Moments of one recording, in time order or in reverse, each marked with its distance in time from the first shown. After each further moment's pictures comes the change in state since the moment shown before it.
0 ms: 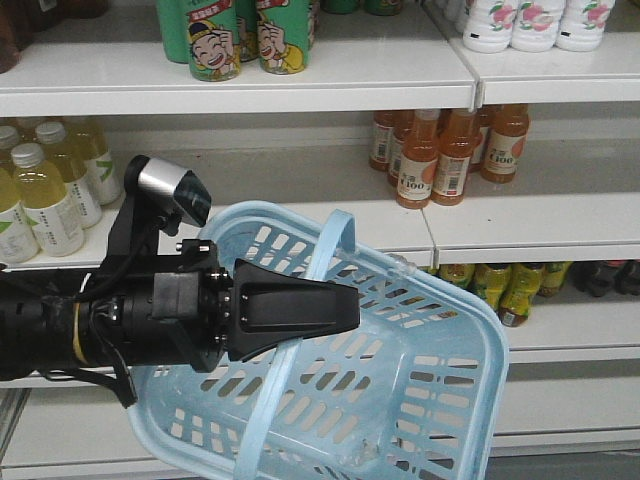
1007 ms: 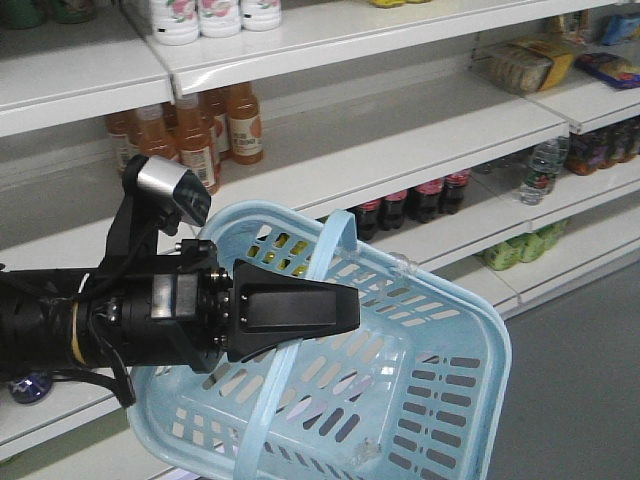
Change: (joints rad) left arm 0.000 -0.004 0.000 0.002 0.000 0.000; right arm 0.000 0.000 0.000 0.000 0.000 0.000
